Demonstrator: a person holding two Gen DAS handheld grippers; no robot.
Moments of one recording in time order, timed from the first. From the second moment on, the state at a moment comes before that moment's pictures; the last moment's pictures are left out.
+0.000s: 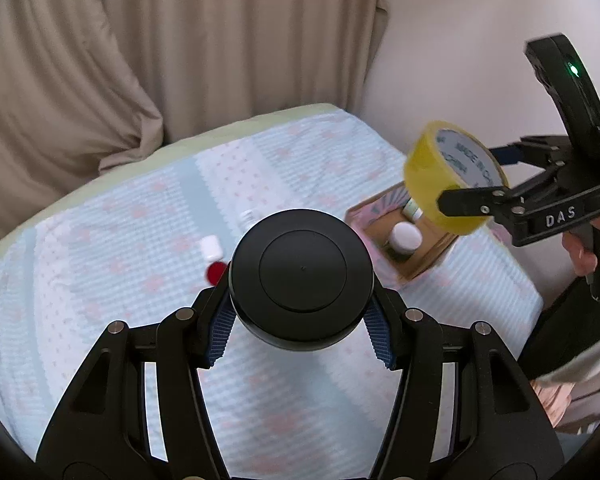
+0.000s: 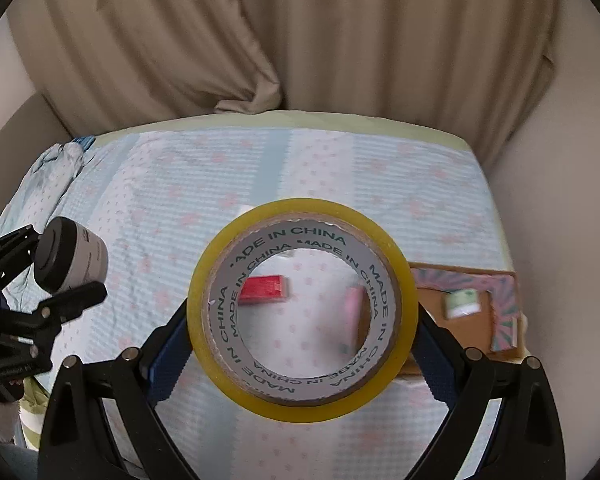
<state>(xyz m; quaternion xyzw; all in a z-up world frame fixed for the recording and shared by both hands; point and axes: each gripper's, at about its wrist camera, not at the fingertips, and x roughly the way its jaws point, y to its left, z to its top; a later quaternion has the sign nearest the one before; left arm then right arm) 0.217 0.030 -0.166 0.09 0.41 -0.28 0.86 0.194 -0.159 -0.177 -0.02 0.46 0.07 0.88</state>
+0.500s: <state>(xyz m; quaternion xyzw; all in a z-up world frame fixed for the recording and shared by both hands) 0.220 -0.158 -0.198 0.03 0.47 -0.23 0.85 0.203 -0.365 -0.202 0.00 0.50 0.05 0.86</state>
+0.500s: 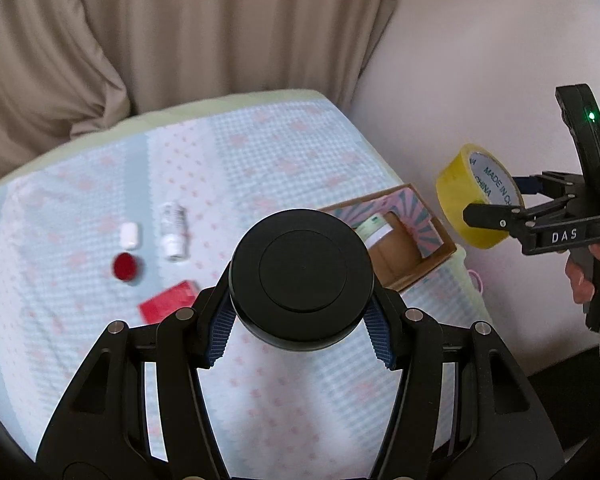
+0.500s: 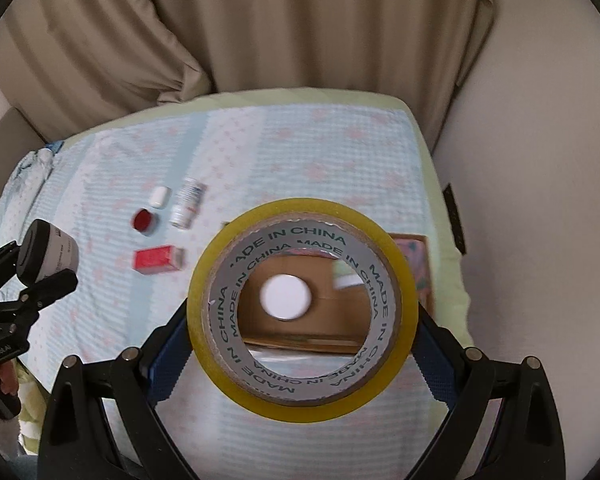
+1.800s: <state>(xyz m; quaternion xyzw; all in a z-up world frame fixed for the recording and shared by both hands) 0.356 -0.352 -0.398 0.14 0.60 -0.23 0.76 0.265 -0.444 -0.391 -0.03 0.51 0.11 0.86</state>
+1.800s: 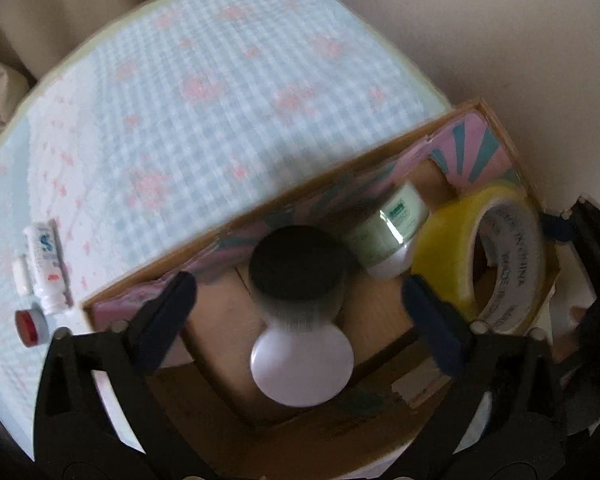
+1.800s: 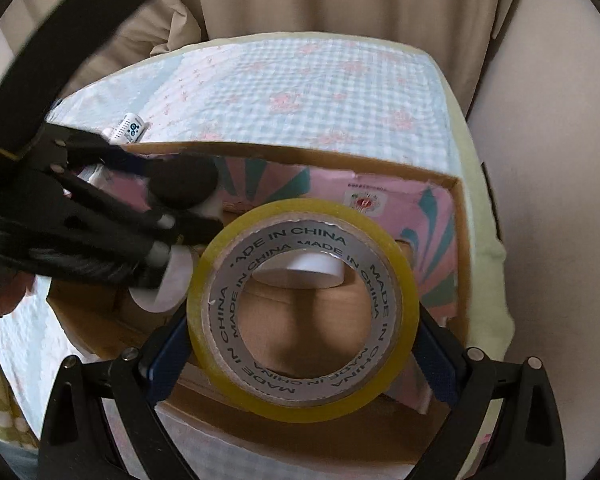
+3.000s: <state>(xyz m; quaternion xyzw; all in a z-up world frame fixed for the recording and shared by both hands) 0.269 -0.240 -0.266 0.08 0.56 -0.19 0.81 0.208 -0.419 -0.291 -0.06 0.47 0.05 0.88</state>
